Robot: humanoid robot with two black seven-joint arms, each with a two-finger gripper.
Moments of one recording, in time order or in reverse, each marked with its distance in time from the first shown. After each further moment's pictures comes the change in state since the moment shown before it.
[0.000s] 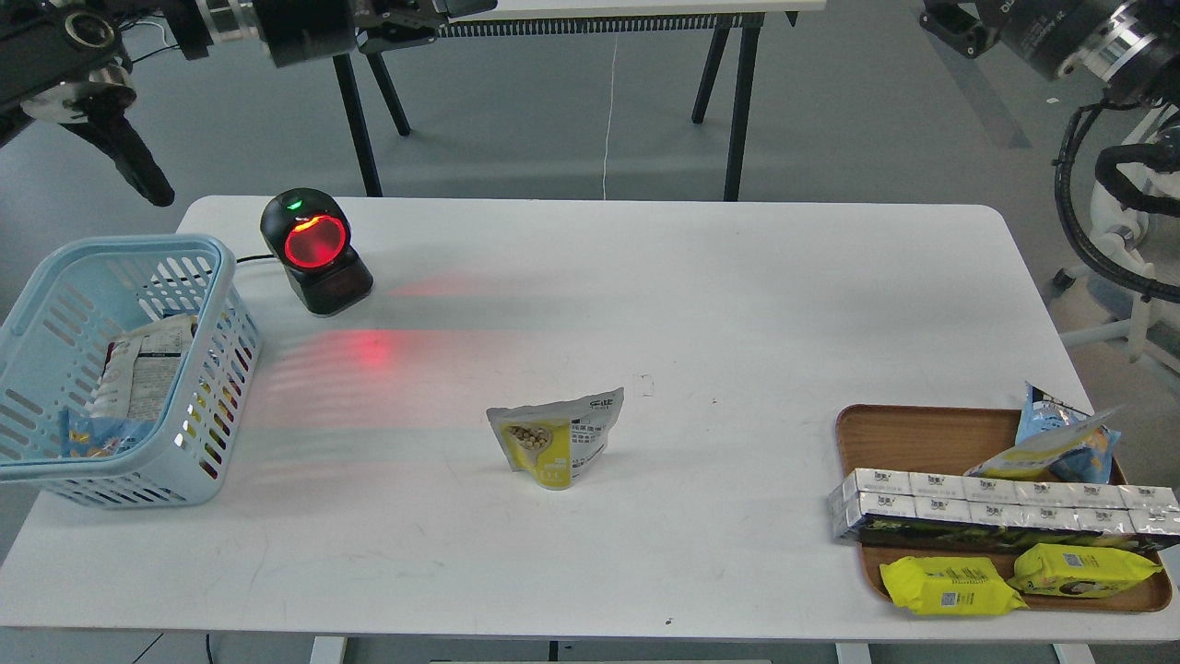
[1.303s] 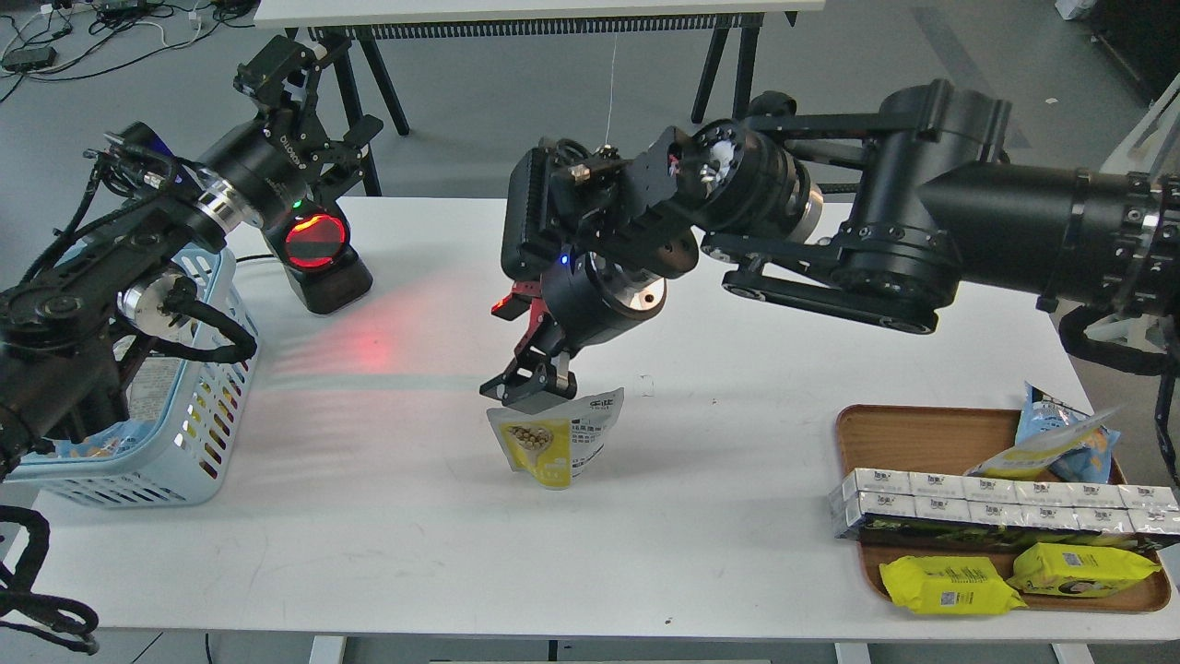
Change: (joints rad) left arm 0.704 -0.253 -0.657 0.491 -0.107 0.000 0.000; right arm 0.404 0.469 -0.358 0.421 -1.456 0.000 0.000
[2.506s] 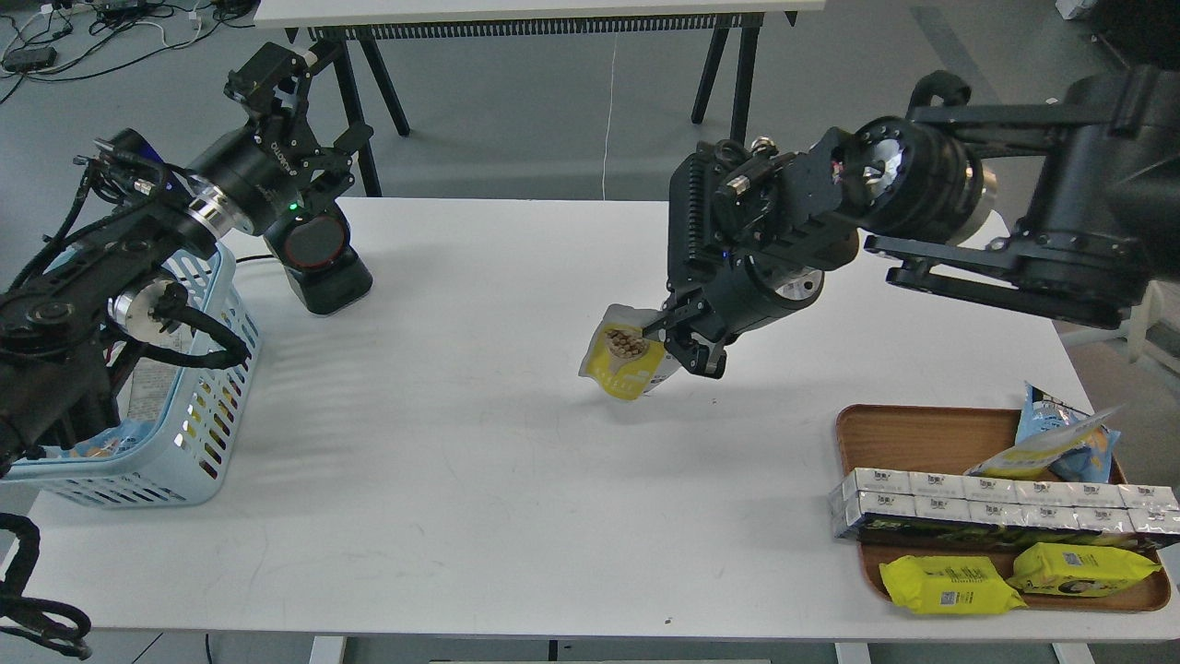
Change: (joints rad) left arm 0.028 0.014 -0.002 -0.001 -0.005 0.000 0.000; right arm 0.006 -0.221 -0.168 0.233 -0.345 0.000 0.000
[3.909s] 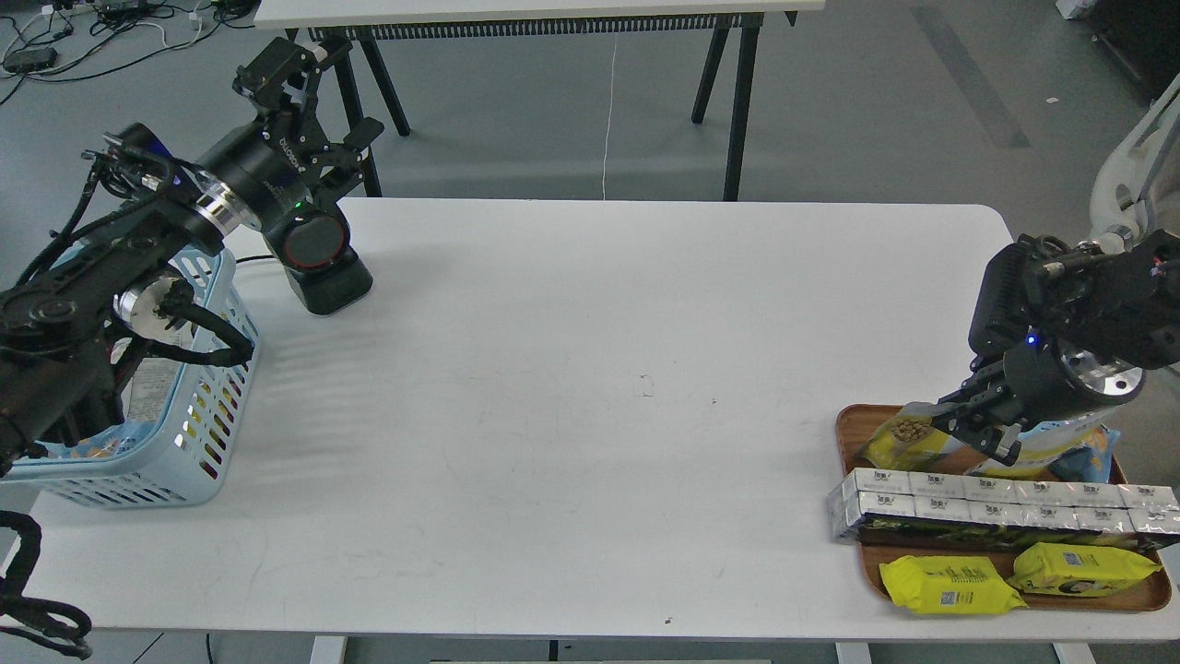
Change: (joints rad) left arm -0.004 0.002 0.001 -0.026 0.003 0.000 0.000; right arm -0.029 -0.586 -0.311 0.169 -0.003 0.000 0.000
